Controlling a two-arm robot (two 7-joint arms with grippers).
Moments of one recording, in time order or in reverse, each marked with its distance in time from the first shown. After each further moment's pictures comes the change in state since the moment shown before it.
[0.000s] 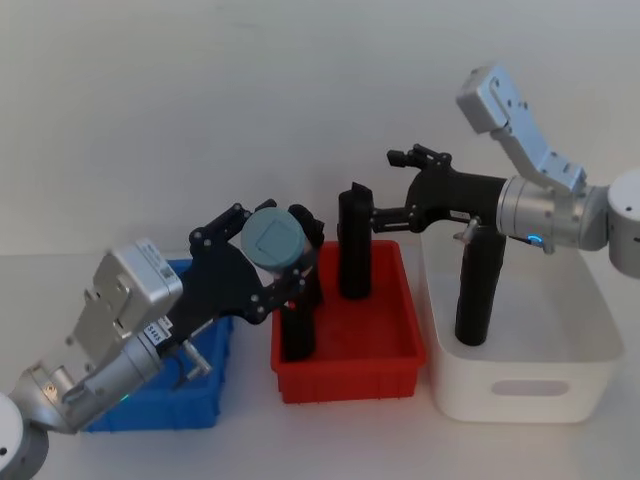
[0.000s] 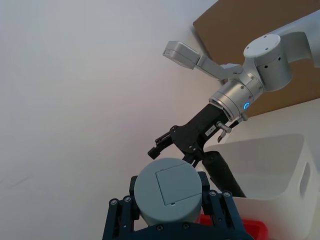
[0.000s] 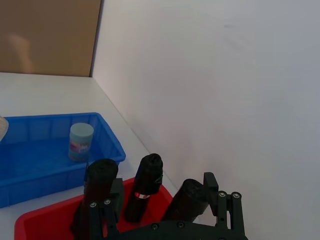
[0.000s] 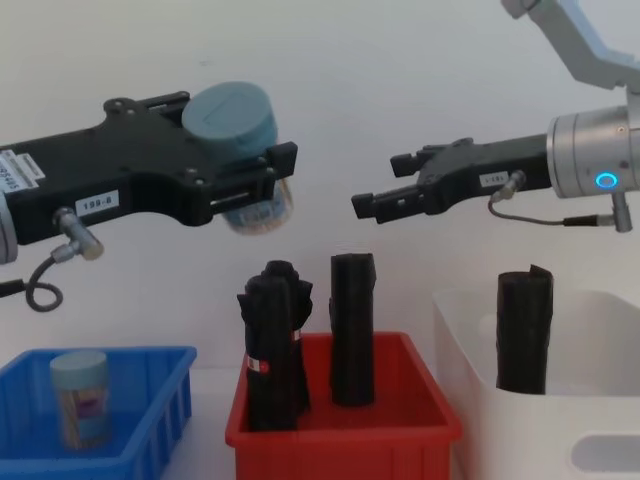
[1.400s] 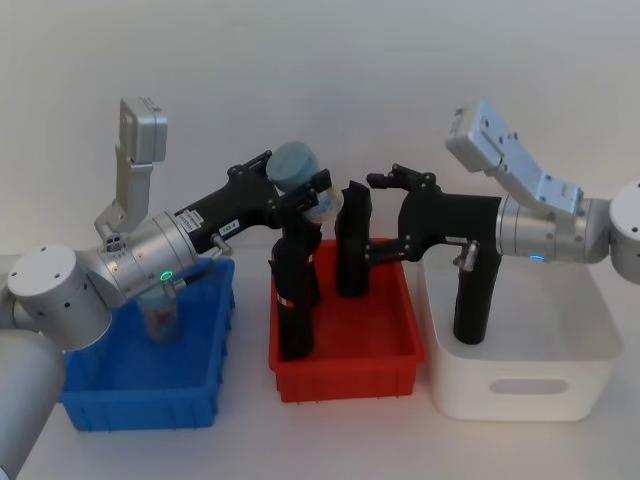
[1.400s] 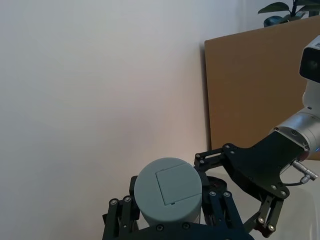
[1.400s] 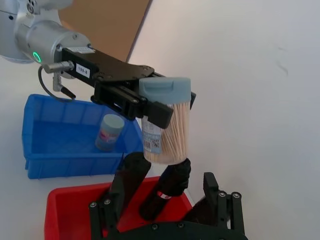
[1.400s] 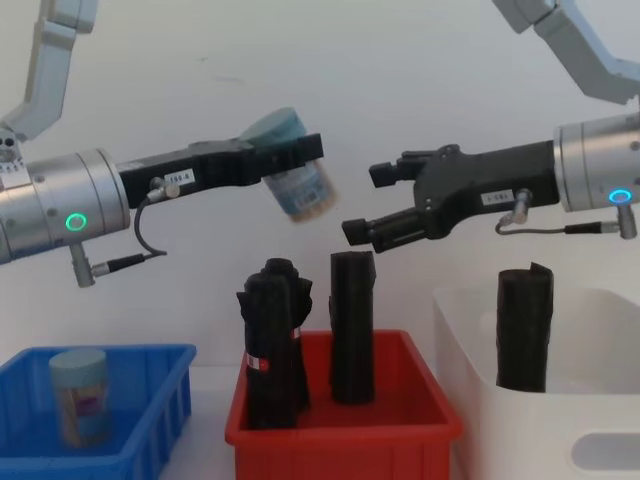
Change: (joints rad) left arm -0.537 -0.266 0.023 0.797 -0.336 0.099 -0.467; right arm -0.025 0.032 -0.030 -0.043 -0.048 -0.133 0.105
